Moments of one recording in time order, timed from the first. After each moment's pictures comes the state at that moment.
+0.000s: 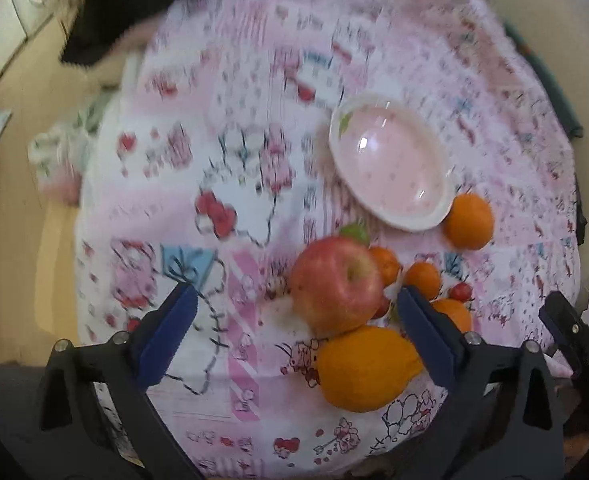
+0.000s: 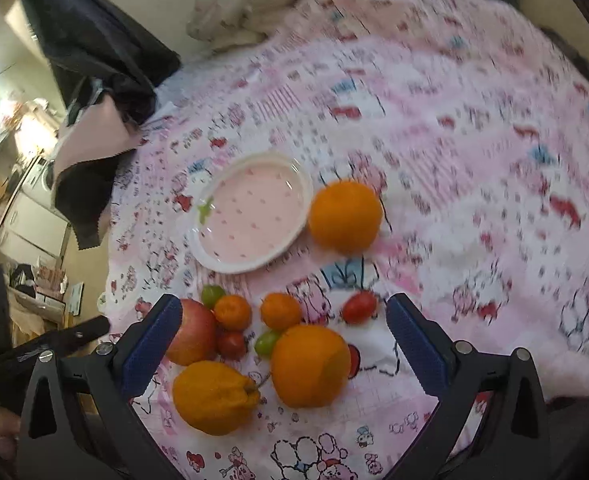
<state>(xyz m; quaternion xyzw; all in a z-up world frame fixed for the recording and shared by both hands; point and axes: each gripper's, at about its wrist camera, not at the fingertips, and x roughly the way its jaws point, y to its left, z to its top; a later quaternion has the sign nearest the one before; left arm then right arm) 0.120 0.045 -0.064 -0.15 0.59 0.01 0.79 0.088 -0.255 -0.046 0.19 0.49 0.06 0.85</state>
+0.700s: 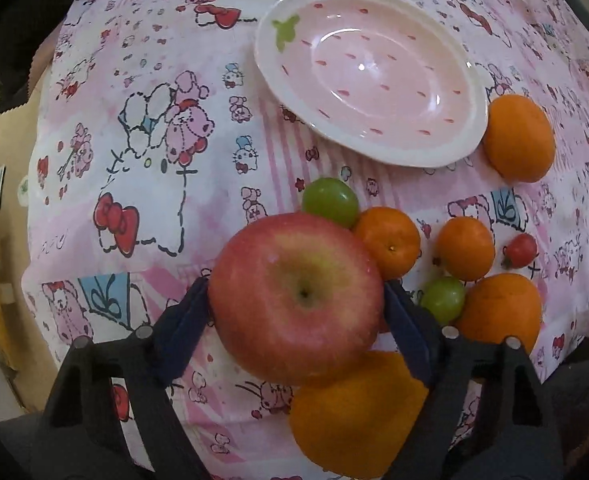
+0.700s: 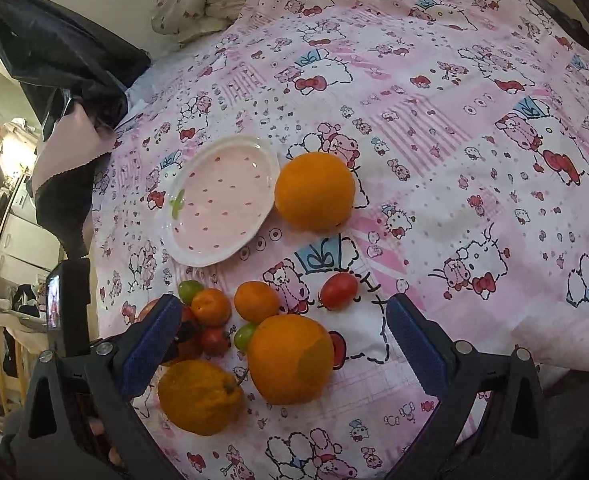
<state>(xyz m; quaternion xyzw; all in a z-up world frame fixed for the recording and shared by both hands) 0.161 -0.040 -0.141 -0.01 0.67 -0.02 0.74 0.096 -0.276 -0.068 0.23 0.52 0.04 0.82</state>
